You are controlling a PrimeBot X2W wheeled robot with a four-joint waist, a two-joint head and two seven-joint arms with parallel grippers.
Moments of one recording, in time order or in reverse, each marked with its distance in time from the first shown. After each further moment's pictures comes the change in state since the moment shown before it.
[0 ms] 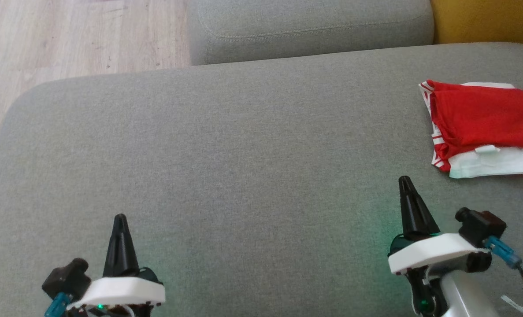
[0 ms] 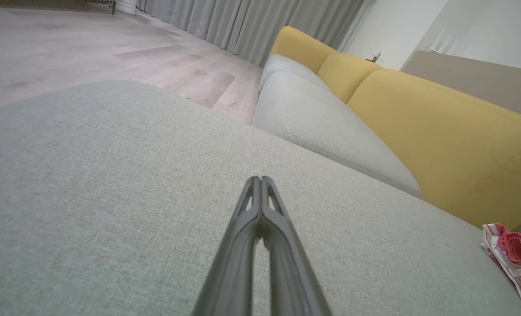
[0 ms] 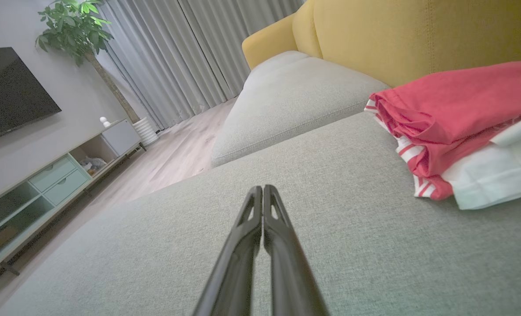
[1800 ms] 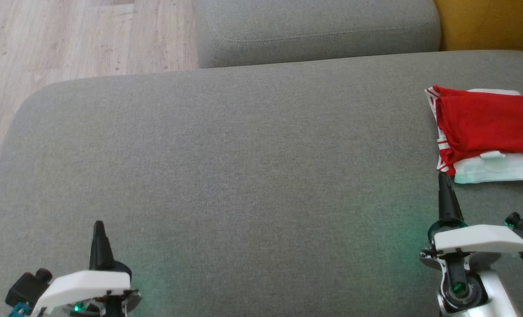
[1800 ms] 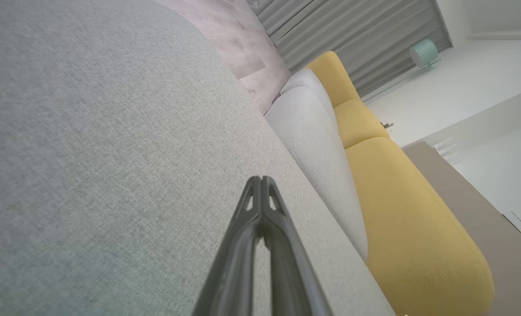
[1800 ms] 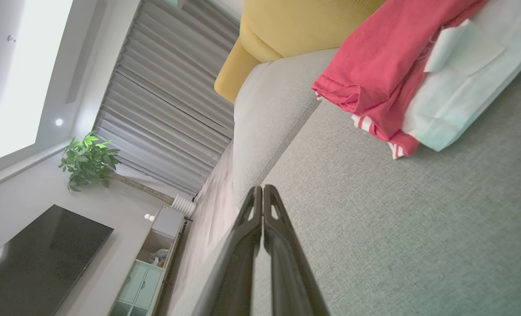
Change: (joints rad) left arm -0.010 0.000 0.080 -0.014 -0.510 -0.052 0.151; right arm 0.004 -0.004 -0.109 -0.056 0.574 0.000 0.138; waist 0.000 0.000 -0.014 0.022
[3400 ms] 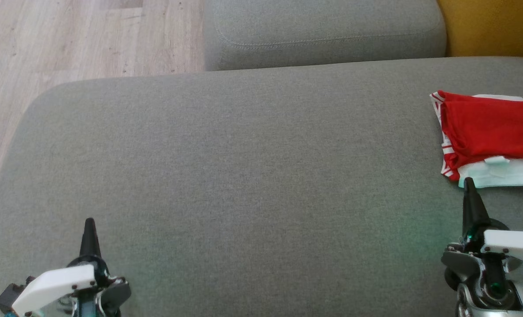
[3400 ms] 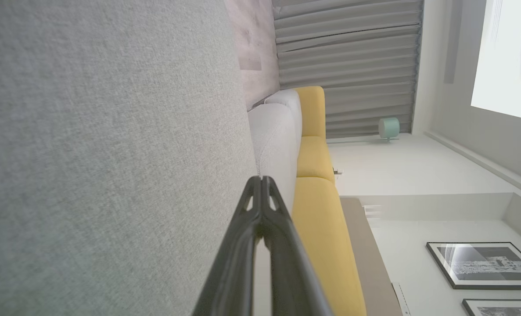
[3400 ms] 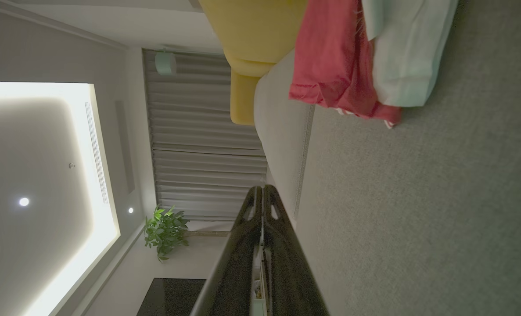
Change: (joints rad) left arm -0.025 0.000 0.077 -0.008 -0.461 -0.043 0.141; right arm 0.023 0.000 -0.111 -0.041 0.504 0.000 0.134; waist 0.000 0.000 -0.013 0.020
